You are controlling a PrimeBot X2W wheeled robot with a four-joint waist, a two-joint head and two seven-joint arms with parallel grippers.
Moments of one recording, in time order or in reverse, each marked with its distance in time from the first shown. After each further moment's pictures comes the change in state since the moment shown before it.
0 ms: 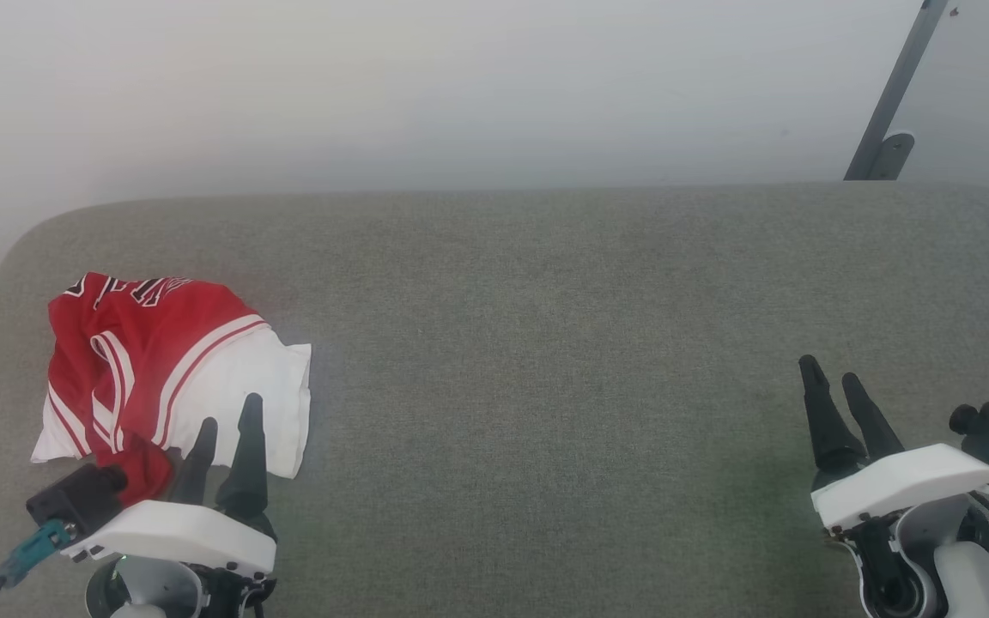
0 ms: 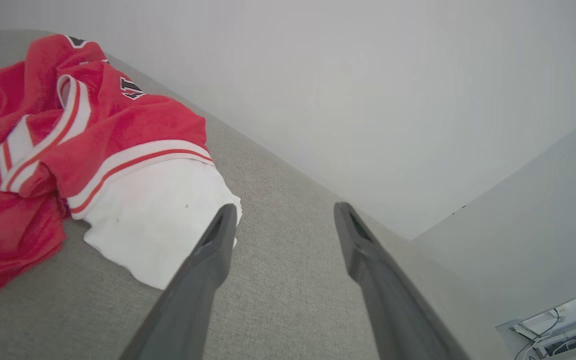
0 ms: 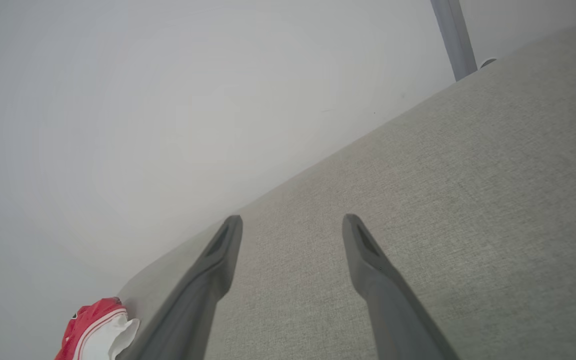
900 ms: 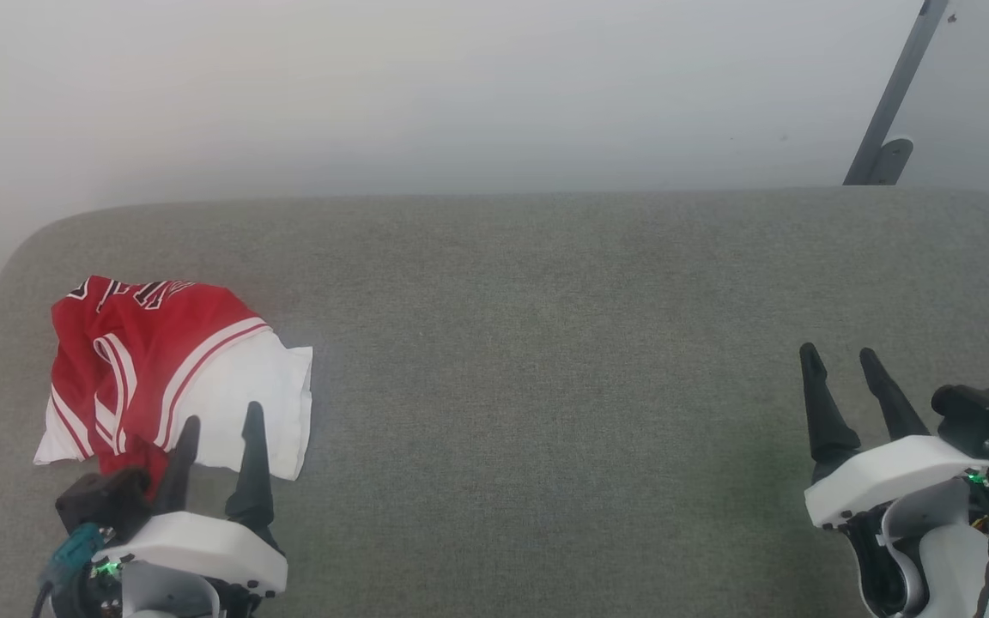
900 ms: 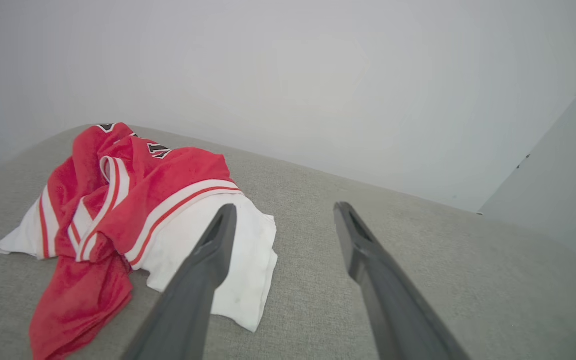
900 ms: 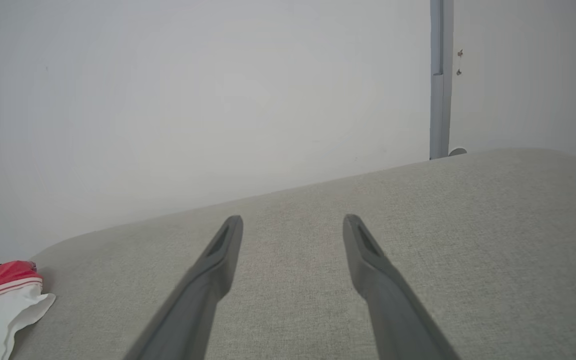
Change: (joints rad) left arm 0.019 0.041 -0.055 -0.021 0.298 0.066 -0.079; right arm -0.028 0.006 -0.023 0.018 -0.370 0.000 -0.080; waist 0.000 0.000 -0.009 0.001
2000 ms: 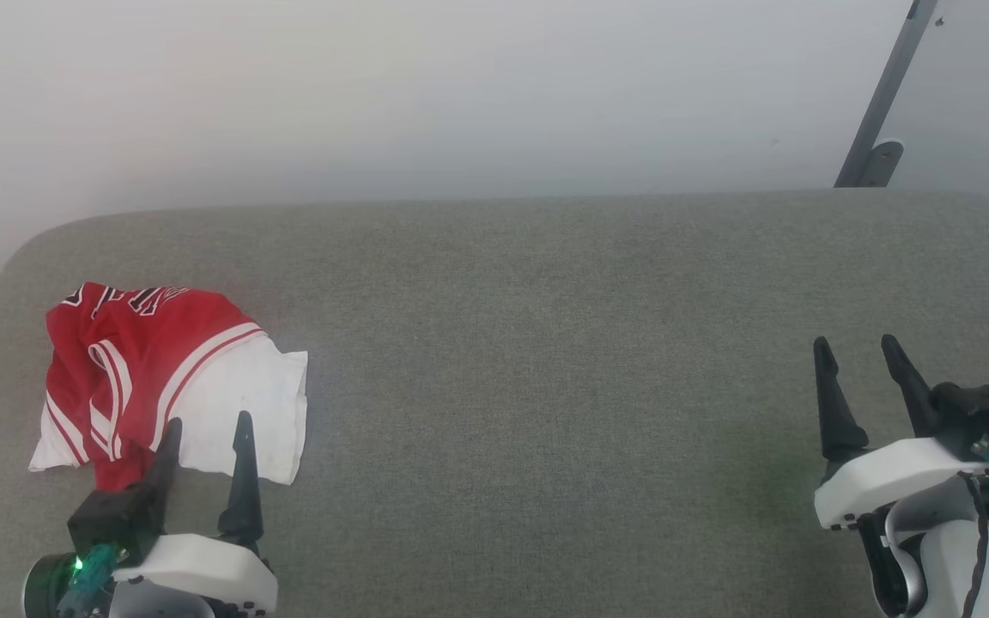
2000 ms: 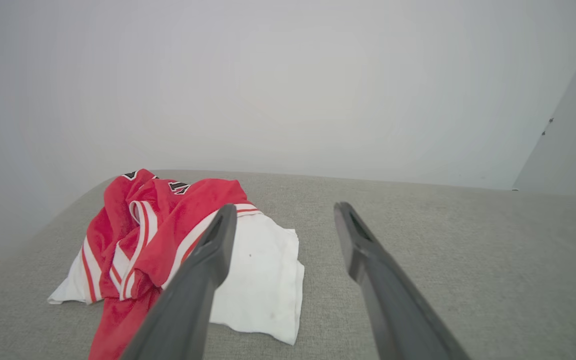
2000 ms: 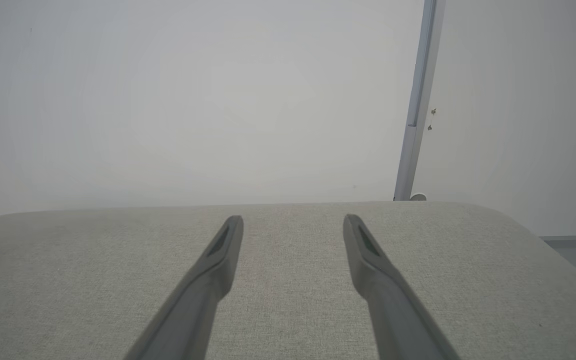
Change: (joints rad) left arm 0.028 -0.019 0.063 0.009 0.246 -0.040 -0.076; right arm -0.011 0.003 -0.045 0.010 -0.246 0.000 -0.076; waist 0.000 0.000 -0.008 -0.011
